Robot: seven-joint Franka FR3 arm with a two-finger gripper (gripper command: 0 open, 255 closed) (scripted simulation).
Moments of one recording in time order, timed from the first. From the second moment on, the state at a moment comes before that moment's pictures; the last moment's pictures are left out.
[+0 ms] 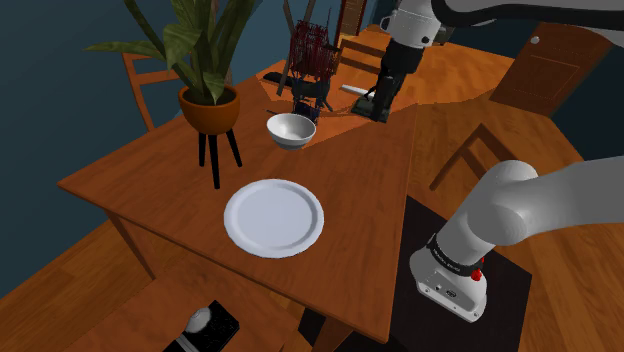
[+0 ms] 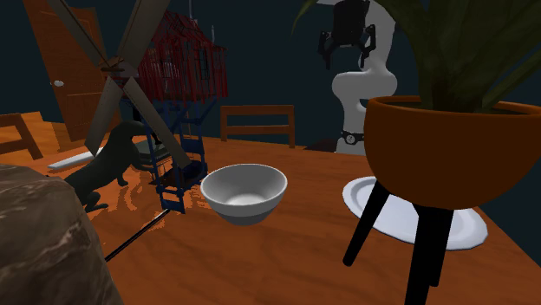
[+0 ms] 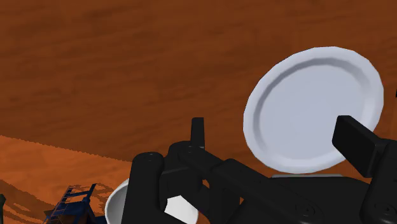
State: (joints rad) arm 0.01 -0.75 0.05 -2.44 0.08 1.70 -0.17
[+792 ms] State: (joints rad) arm -0.01 -0.34 0.12 -2.27 0.04 1.91 -0.09
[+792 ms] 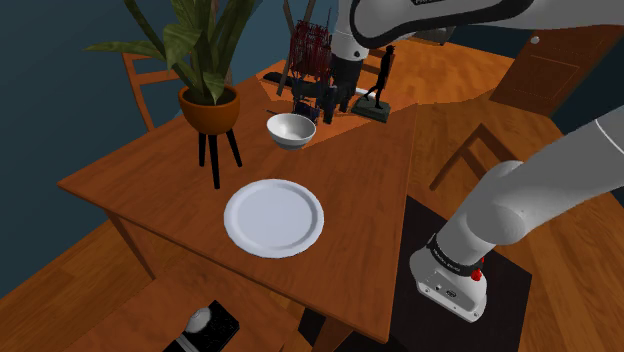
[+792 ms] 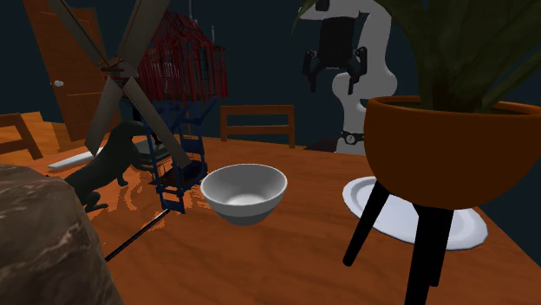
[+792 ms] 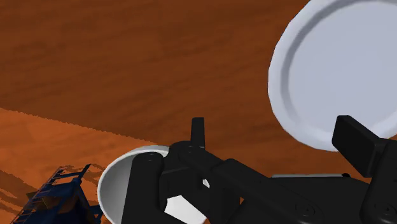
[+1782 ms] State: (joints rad) arm 0.00 0.29 0.14 -1.78 -0.12 1.98 0.06
